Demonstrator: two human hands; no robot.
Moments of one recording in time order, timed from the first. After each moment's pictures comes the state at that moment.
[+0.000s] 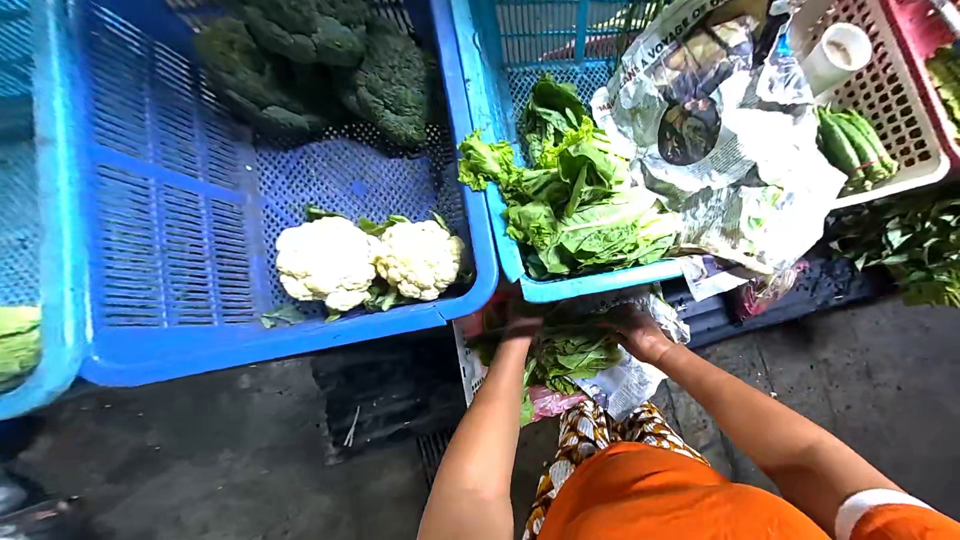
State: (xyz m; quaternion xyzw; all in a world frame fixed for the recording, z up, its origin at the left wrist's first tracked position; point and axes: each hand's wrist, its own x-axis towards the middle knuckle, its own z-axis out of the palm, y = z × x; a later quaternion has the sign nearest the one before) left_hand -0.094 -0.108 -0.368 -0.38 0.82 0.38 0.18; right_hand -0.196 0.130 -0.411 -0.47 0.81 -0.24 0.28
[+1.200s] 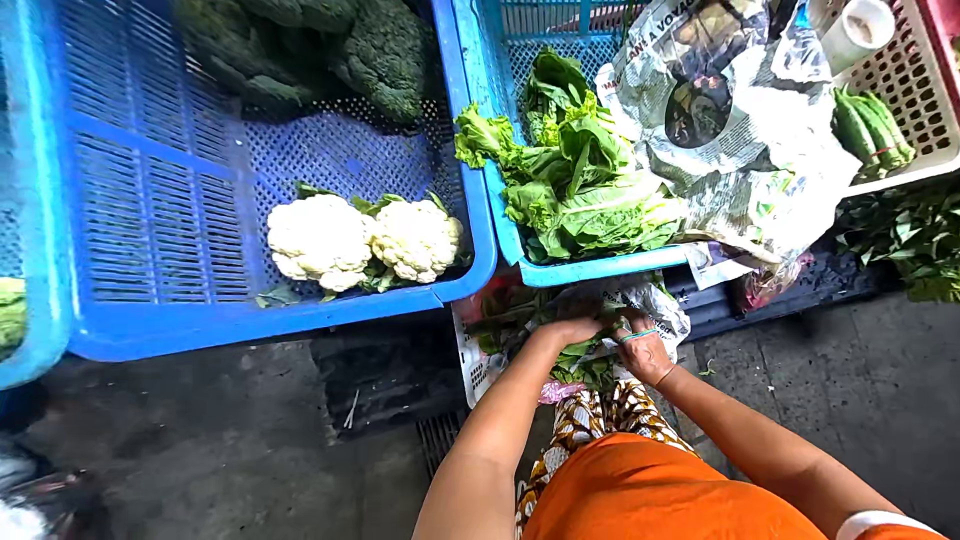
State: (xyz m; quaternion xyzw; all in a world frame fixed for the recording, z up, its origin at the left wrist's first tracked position) left_hand -0.117 -0.055 -0.391 -0.08 0.84 0.41 0.34; right_hand -0.145 0.154 -0.409 -0.44 0.86 -0.21 0.15
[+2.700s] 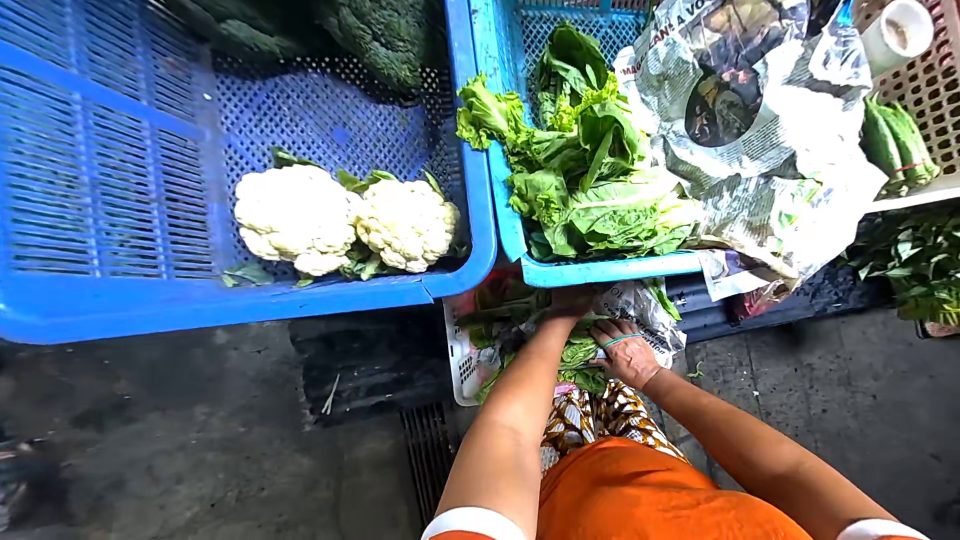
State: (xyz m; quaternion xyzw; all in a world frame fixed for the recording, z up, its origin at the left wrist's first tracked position) left_hand -0.145 -0.045 -0.412 -0.24 0.88 0.35 0.20; right_hand -0.145 0.136 -0.419 -0.47 0.82 -0.05 0.33
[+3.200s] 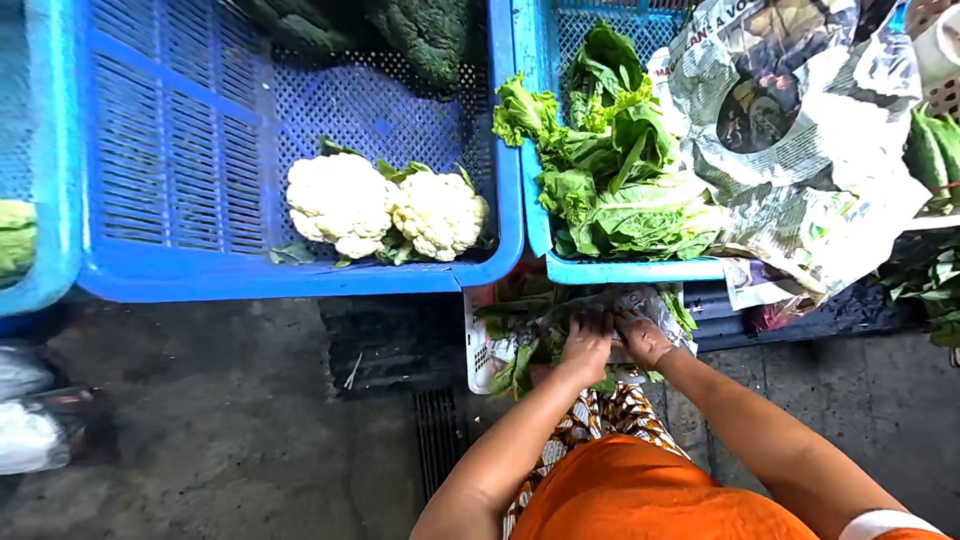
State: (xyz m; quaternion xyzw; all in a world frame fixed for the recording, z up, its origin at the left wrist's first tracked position) left_hand -0.071 -0.006 -0.397 -0.08 0.91 0.25 0.33; right_hand -0.185 0.115 -0.430 -0.44 0.79 -0.04 0.43
